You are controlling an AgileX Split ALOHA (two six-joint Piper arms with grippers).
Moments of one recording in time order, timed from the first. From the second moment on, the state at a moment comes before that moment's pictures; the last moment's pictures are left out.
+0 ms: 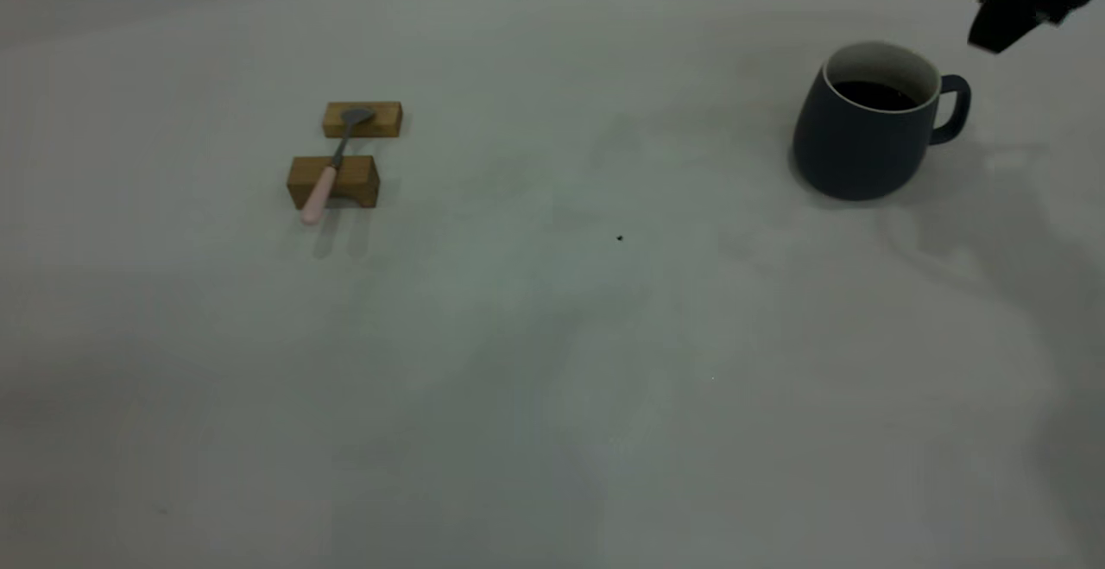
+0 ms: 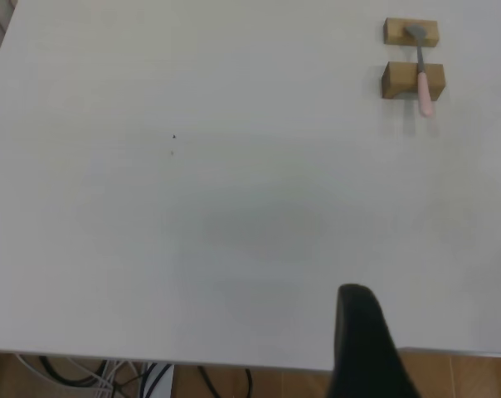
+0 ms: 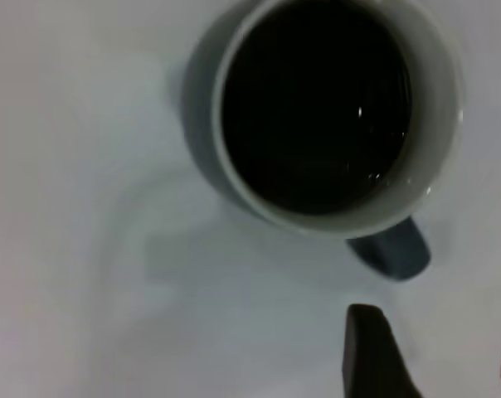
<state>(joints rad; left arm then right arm) 0.00 -0.03 -0.49 0.04 1.14 -0.08 0.03 2.12 -1.36 0.11 0.54 -1.28</state>
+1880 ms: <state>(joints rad) 0.00 -0.03 -0.49 0.04 1.14 -0.08 0.30 2.44 -1.52 0.61 0.40 -1.82</state>
